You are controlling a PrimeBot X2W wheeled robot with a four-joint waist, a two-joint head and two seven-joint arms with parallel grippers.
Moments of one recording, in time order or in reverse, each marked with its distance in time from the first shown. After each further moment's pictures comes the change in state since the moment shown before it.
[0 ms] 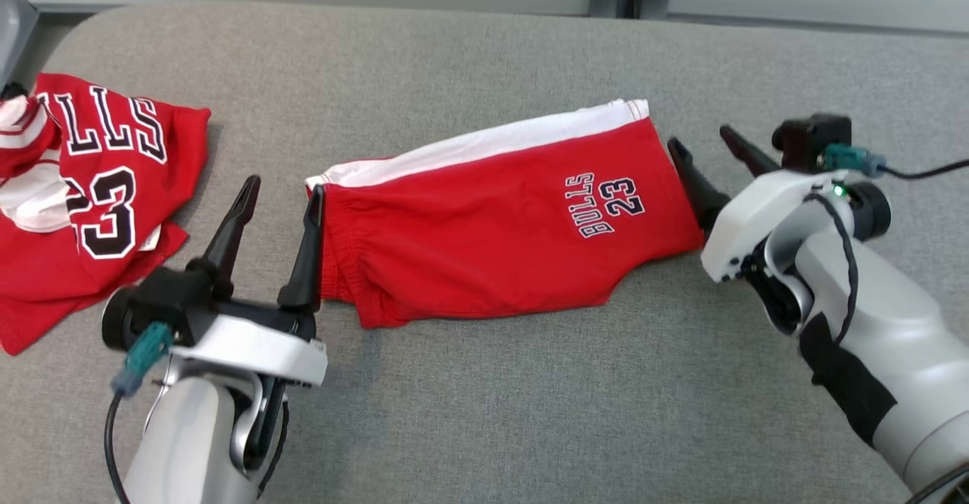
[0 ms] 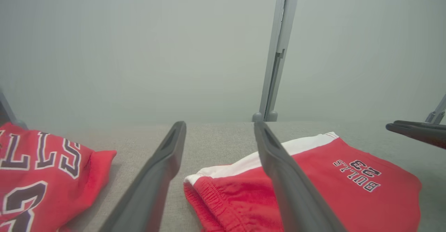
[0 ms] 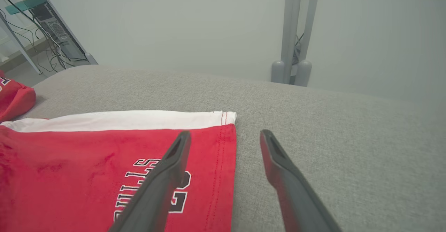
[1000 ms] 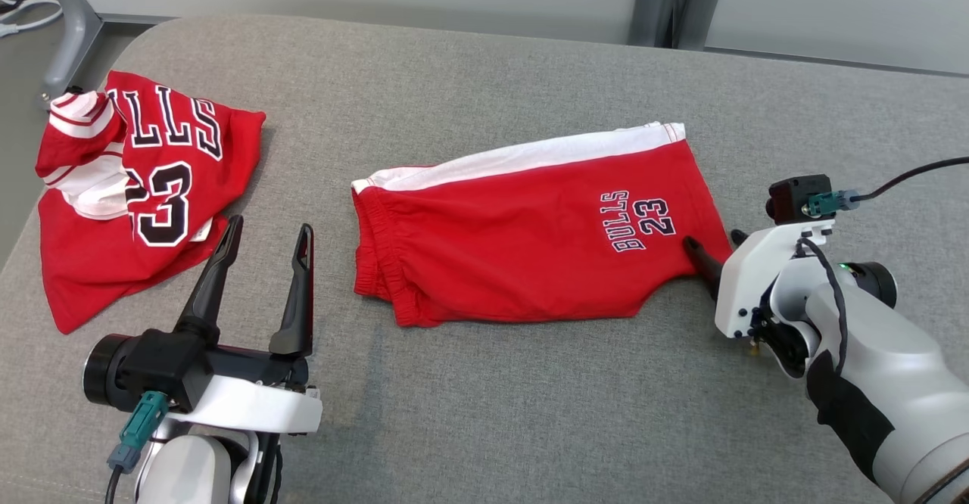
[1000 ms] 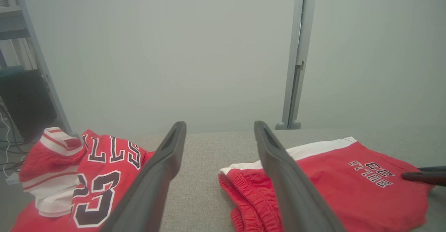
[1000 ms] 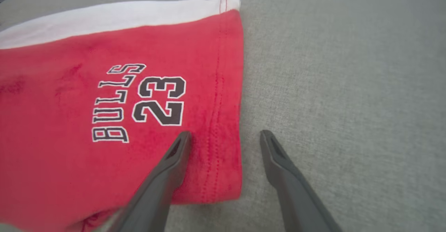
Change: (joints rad) left arm 0.182 -0.056 0.094 -0.201 0.138 0.007 0.000; right arm 0.054 0.021 0.076 0.150 0.126 0.000 0.233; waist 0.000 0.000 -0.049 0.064
